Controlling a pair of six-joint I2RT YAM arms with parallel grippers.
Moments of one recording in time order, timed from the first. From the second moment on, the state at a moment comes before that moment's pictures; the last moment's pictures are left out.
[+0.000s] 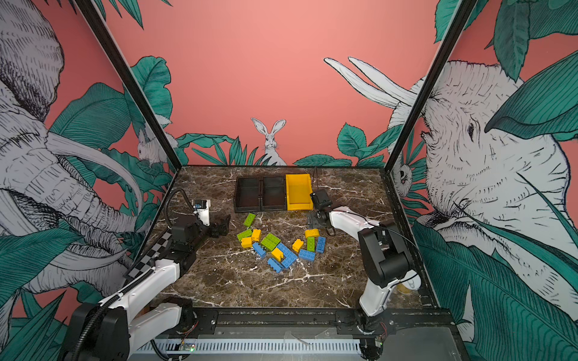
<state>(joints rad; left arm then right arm) -0.21 1.04 0.41 0.26 0.07 -0.13 0.41 1.75 1.10 -0.47 0.23 0.24</state>
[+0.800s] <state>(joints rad) -0.21 1.09 0.39 0.33 0.08 -0.16 0.33 1.88 1.14 -0.38 0.13 0.33</state>
